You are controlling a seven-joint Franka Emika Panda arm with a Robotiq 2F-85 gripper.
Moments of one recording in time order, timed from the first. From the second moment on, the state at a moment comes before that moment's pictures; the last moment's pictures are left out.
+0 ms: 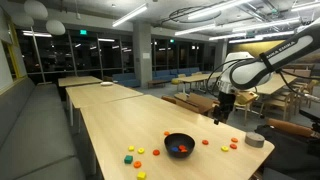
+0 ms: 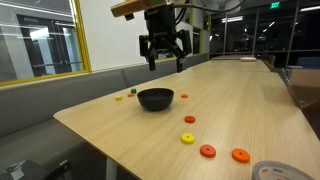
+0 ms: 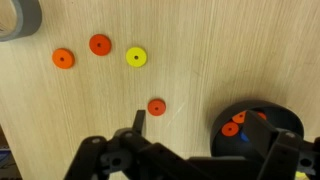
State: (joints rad) arm -0.11 -0.42 -0.12 -2.63 -0.07 2.35 -0.05
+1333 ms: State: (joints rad) arm -0.23 -0.26 -0.09 -2.66 -0.12 2.35 0.36
